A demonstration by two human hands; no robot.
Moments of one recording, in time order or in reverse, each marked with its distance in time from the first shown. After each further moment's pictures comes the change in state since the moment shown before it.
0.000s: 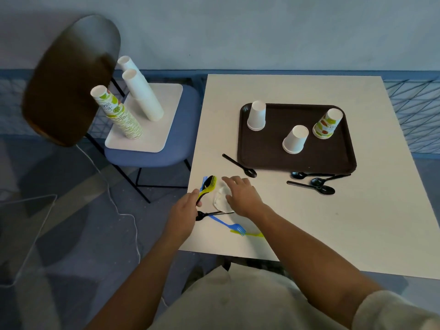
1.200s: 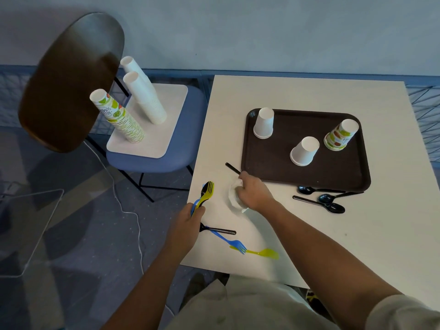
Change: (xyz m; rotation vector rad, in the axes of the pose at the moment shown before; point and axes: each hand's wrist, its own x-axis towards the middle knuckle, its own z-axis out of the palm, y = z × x) left_hand 0.017 0.008 0.016 0.070 -0.005 -0.107; right_hand 0.049 0.033 -0.038 0.337 0.011 0.140
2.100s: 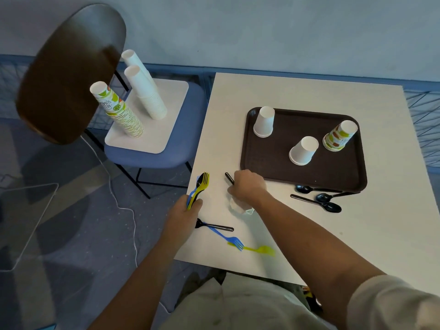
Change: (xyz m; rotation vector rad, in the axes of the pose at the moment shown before) left_hand 0.001 0.006 -0.008 0.004 0.028 0.031; right_hand 0.008 -0.037 -0.009 -0.445 -0.108 0.040
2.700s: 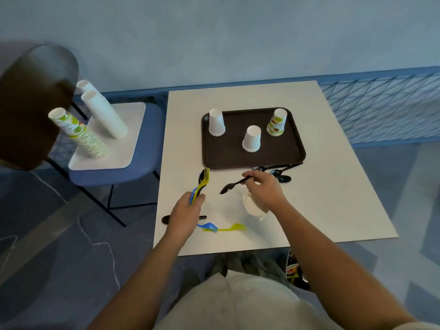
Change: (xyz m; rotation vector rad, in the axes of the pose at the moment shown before) left_hand -0.074 0.026 0.048 -0.073 -0.161 0.129; right_hand -0.160 0.107 0.009 0.850 0.409 0.204
